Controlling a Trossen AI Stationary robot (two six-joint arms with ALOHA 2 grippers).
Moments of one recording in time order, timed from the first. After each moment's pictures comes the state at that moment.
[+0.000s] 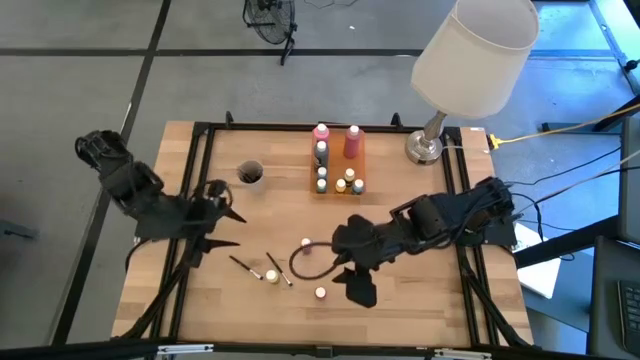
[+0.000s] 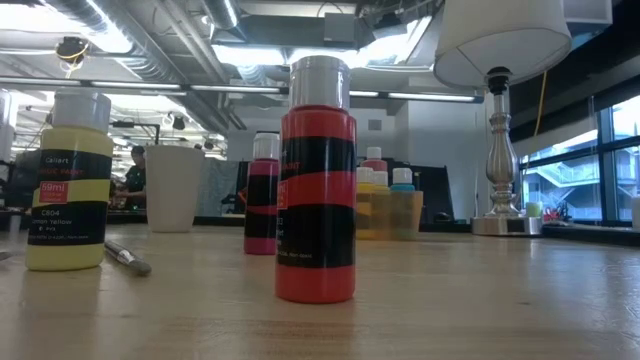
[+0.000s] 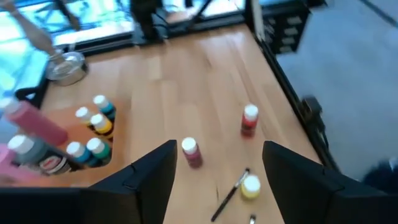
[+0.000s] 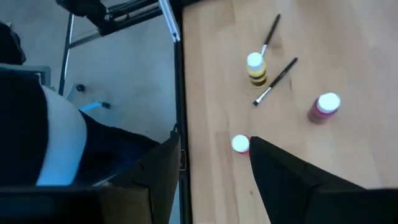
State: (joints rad) left arm -0.69 1.06 1.42 -1.03 -0.48 -0.26; right arm 0.47 1.90 2.25 -1.18 0.02 0.63
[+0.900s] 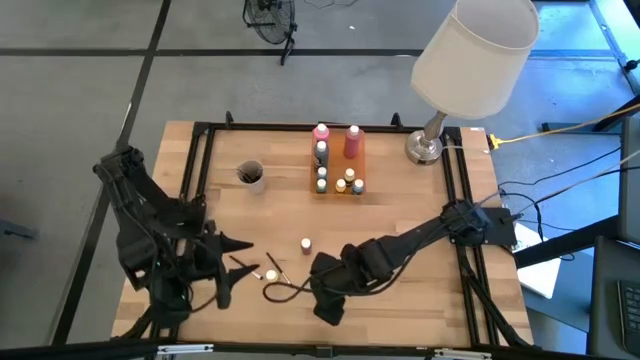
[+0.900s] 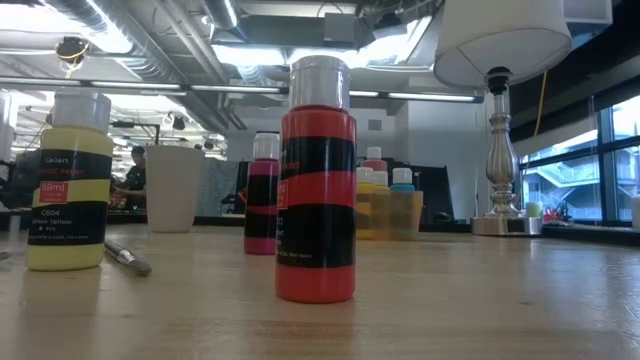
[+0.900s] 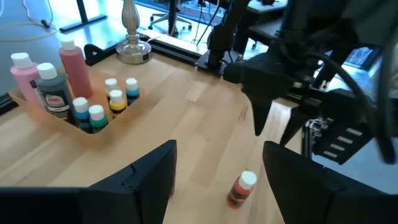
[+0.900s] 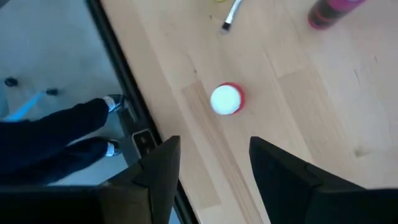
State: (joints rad) left arm -0.98 1.38 1.42 -1.02 -1.12 -1.17; right arm 0.50 2.17 2.25 -1.26 0.02 0.96
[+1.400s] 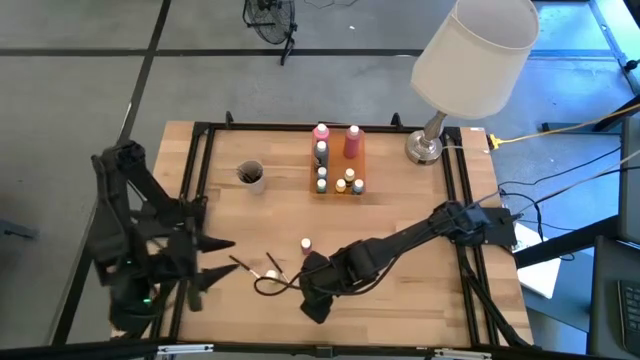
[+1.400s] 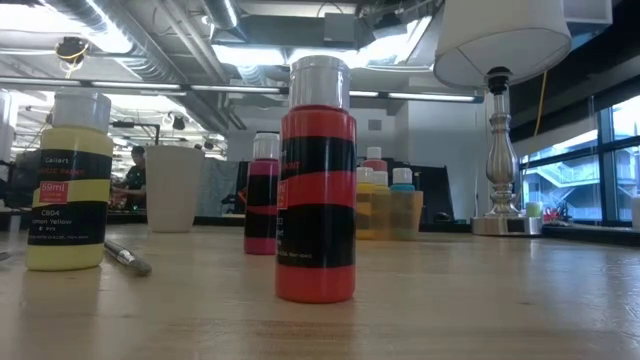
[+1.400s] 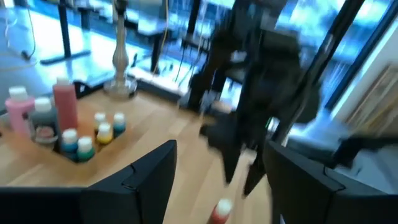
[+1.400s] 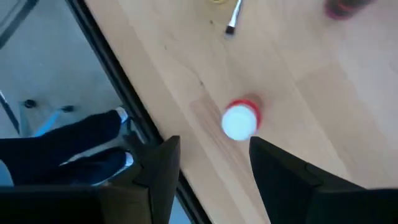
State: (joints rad) left arm -1.15 1.31 1.42 -1.03 -1.34 -1.21; right arm 0.47 2.24 2.25 -1.18 -0.01 1.06
